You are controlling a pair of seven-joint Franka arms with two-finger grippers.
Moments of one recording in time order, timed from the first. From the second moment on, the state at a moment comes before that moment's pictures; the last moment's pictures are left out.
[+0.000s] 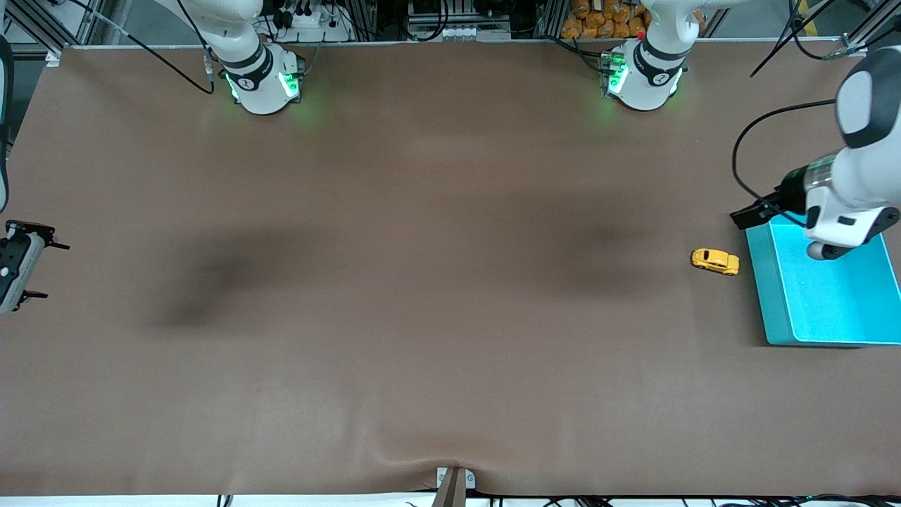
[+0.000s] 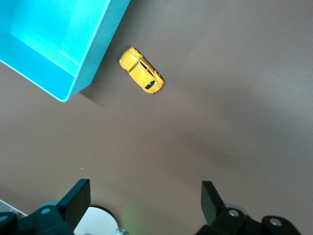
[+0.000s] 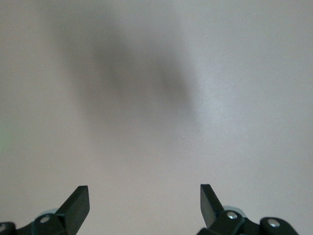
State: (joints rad) left arm 0.06 0.08 -0.07 -1.86 0.03 1.67 -0.60; right arm -0.27 0.42 -0.01 -1.41 -0.05 1.69 -1.52
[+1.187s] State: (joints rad) left arm 0.10 0.21 -0.09 -2.25 0.03 2.40 -1.46; right arm -0.16 0.29 -0.01 -1.32 -0.01 1.53 -0.95
